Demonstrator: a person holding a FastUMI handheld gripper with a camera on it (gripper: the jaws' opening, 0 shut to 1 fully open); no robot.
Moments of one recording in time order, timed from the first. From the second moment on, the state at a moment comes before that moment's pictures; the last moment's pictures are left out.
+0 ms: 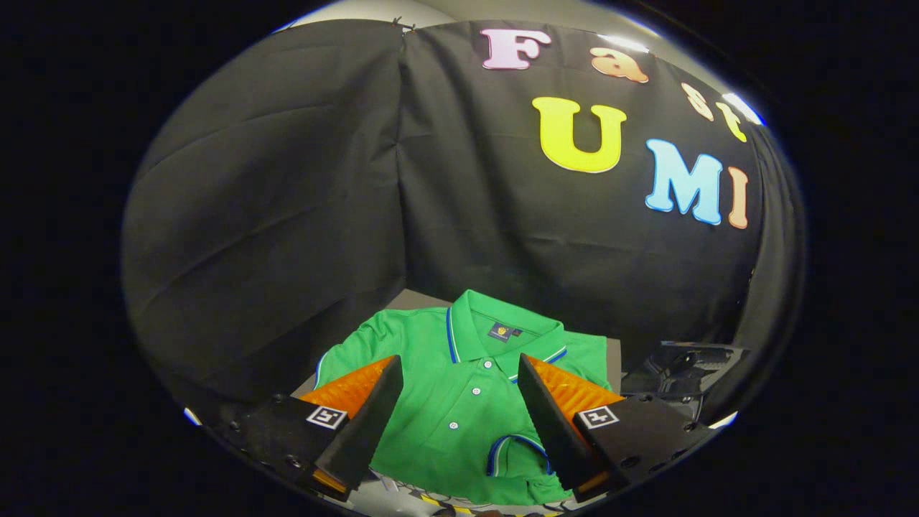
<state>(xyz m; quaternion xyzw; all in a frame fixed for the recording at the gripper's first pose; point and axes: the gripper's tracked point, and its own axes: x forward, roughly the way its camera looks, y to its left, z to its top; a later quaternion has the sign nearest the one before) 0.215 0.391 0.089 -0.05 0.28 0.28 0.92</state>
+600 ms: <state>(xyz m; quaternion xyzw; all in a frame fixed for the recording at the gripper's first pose) 0.228 0.397 0.003 -0.10 0.36 0.25 0.89</state>
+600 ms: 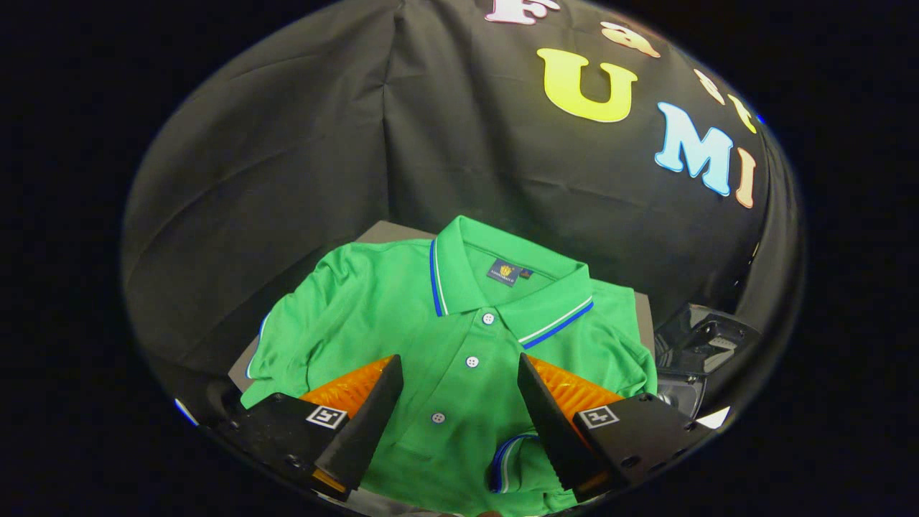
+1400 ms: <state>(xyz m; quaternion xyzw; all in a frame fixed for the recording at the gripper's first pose) 0.223 0.401 -0.010 -0.07 0.38 0.29 0.88</state>
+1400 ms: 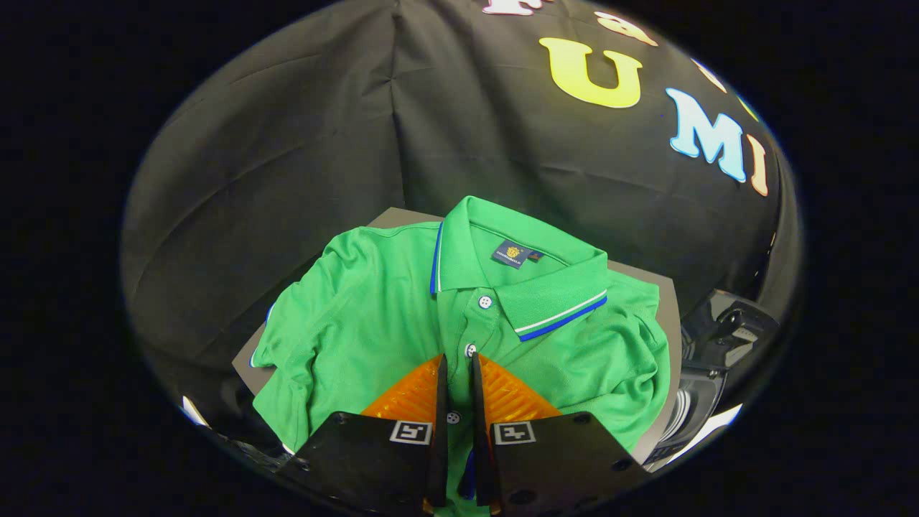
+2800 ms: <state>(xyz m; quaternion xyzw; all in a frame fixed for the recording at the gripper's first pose) 0.235 0.362 0.211 0.05 0.21 0.37 0.90</state>
